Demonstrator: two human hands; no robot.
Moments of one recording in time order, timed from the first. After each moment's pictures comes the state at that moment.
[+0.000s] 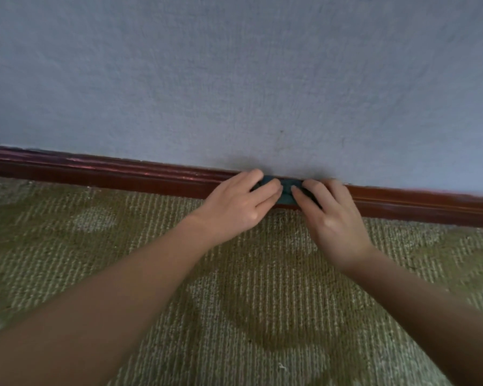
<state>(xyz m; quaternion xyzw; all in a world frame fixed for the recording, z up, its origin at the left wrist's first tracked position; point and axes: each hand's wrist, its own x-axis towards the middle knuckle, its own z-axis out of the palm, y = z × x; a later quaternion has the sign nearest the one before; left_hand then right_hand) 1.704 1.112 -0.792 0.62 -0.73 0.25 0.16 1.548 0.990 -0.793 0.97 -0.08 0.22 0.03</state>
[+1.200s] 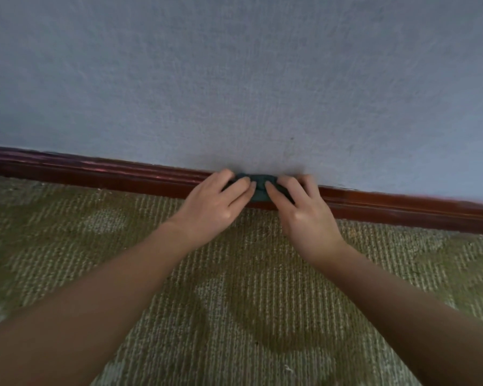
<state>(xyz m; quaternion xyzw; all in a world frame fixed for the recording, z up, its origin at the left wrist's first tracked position) 1.730 1.147 -0.791 0.66 -0.71 0.23 0.15 1.584 1.022 -0.785 0.97 -0.09 0.22 -0.01</state>
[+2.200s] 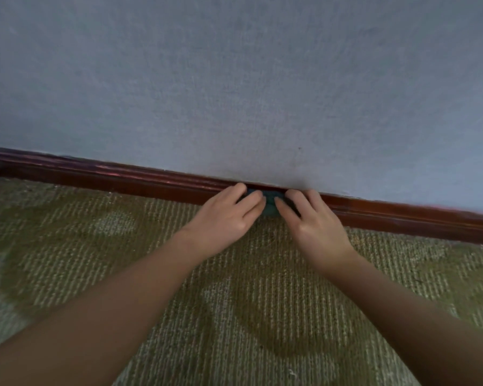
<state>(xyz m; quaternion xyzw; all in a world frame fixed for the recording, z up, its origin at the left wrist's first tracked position) 1.719 1.150 -0.786 0.66 -0.72 0.19 0.11 1.576 1.022 -0.780 0.98 -0.08 0.16 0.05</state>
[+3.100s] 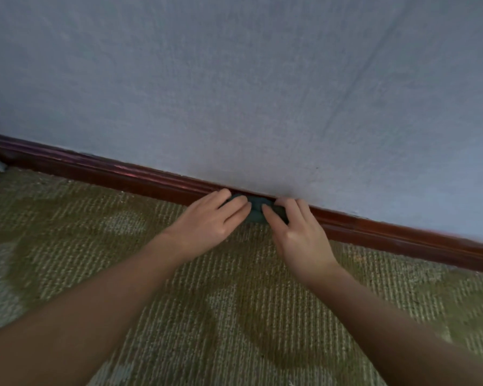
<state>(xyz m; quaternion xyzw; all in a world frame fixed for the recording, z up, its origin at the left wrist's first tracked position) 1.746 1.183 -0.780 0.68 -0.70 0.20 0.13 1.604 1.048 -0.772 0.98 -0.09 0.19 0.00</state>
